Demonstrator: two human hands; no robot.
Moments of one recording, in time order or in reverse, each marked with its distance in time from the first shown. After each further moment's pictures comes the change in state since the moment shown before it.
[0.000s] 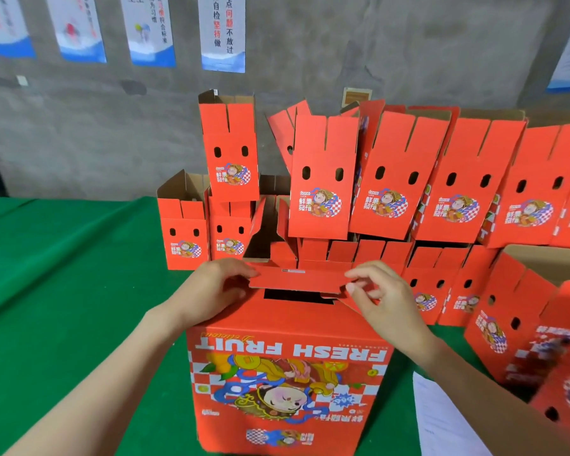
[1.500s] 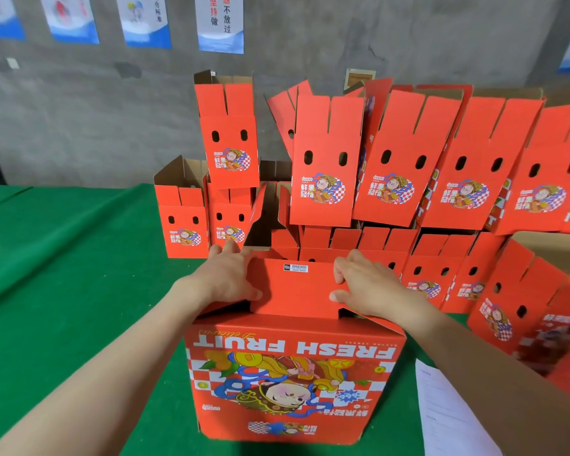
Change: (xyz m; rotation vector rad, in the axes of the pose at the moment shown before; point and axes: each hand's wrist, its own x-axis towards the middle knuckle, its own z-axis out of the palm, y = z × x) left_hand 0.031 0.016 0.017 0.324 -0.358 -0.434; right_hand 0.041 -0.006 0.019 -0.716 -0.638 0.220
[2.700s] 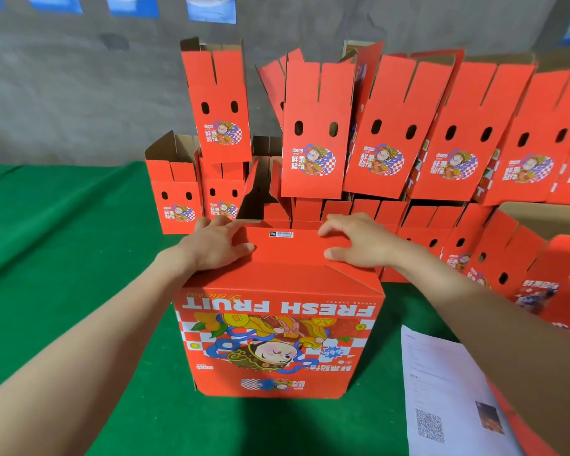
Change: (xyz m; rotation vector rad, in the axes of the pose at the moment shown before) left_hand -0.003 -0.006 0.008 -0.045 0.031 -0.019; right_hand -0.003 0.024 -0.013 0.244 -0.010 -0.112
